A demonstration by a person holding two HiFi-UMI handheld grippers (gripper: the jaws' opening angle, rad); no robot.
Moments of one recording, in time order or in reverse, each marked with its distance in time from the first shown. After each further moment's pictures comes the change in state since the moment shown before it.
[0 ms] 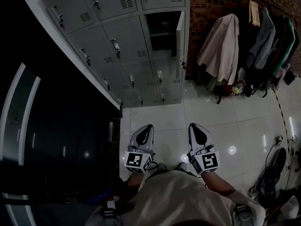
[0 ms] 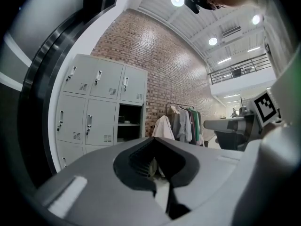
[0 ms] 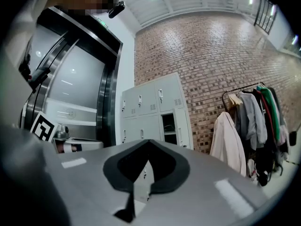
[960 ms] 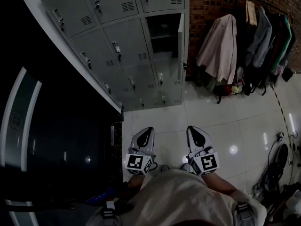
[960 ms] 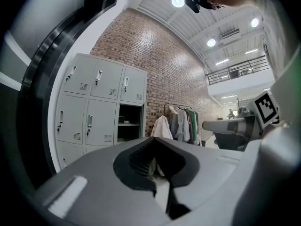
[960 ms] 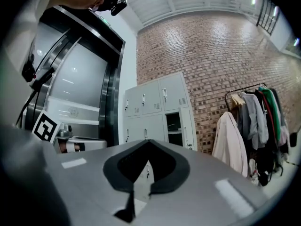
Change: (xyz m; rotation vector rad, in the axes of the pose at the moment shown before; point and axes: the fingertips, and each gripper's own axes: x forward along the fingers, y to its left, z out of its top) left arm -0.024 0.014 0.005 -0.003 -0.011 -0.037; right arm 0.000 0.042 0.001 -0.024 -0.007 0.007
